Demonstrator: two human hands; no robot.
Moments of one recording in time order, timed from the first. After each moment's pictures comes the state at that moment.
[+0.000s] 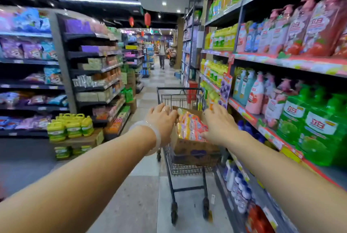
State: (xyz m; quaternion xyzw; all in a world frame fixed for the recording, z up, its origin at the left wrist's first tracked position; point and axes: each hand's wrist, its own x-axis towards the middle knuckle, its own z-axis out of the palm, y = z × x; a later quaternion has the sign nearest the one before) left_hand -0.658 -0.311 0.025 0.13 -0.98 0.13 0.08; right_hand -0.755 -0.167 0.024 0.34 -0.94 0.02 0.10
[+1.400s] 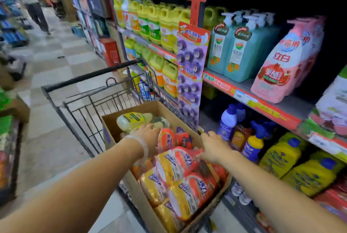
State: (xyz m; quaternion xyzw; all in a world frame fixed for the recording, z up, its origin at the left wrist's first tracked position) left_hand -1.295 -0.601 -0.150 -0.11 -0.98 0.07 -0.15; right_hand -1.289 -0.397 -0.186 0.02 -0.98 0.08 -0.17
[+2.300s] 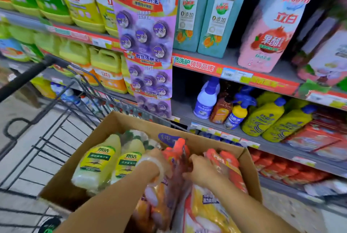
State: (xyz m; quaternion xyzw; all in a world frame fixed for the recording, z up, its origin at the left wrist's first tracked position) left_hand -1.471 -0.613 -0.239 -0.18 -0.90 -0.04 -0.39; right_hand -1.379 -0.500 -0.296 -0.32 -0.88 0.25 -0.24
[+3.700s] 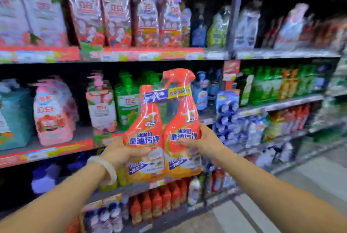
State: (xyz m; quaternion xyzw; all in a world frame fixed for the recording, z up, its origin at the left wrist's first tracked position) left_hand -1.127 -0.381 -0.035 -0.45 -0.59 -0.51 -0.44; right_hand -0.907 -0.302 -0.027 -0.40 -0.66 0.52 0.37
